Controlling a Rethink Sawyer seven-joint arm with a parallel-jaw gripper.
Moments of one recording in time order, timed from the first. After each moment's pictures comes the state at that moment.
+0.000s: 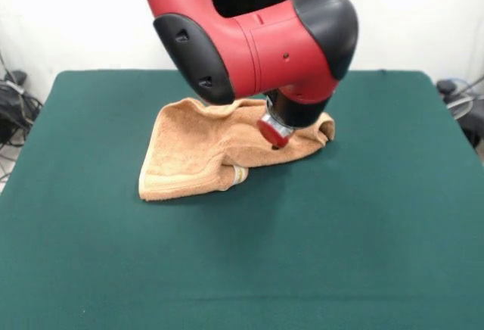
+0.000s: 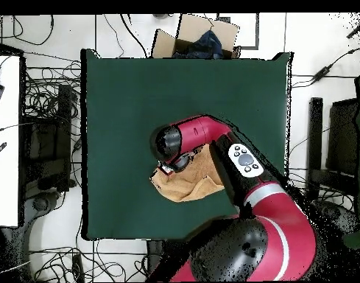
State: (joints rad) arm -0.53 -0.36 0.60 1.51 -0.75 1.11 1.25
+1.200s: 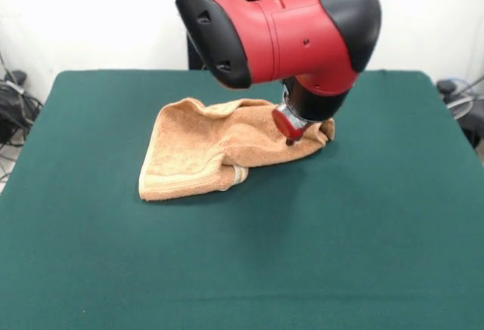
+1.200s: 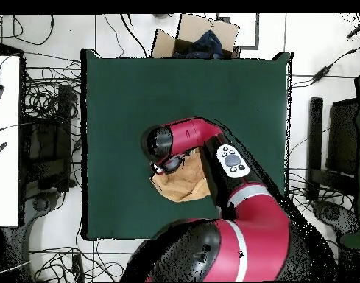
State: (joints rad) arm -0.40 -0.40 0.44 1.51 -0.60 1.01 1.34
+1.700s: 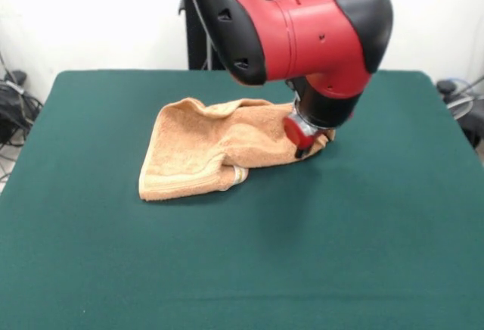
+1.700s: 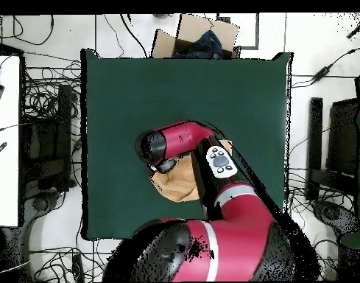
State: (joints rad) arm -0.32 -0.40 0.36 1.51 -0.55 0.85 1.37
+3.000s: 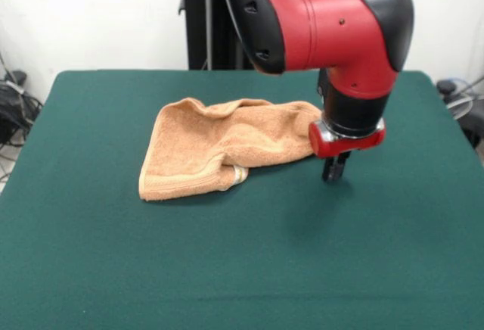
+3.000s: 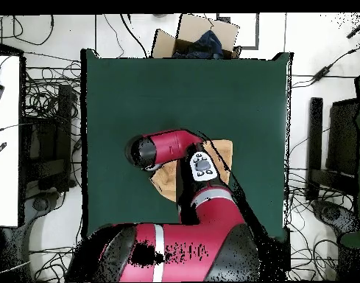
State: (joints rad) arm -0.18 -0.39 0.20 1.53 -0.37 0.54 1.62
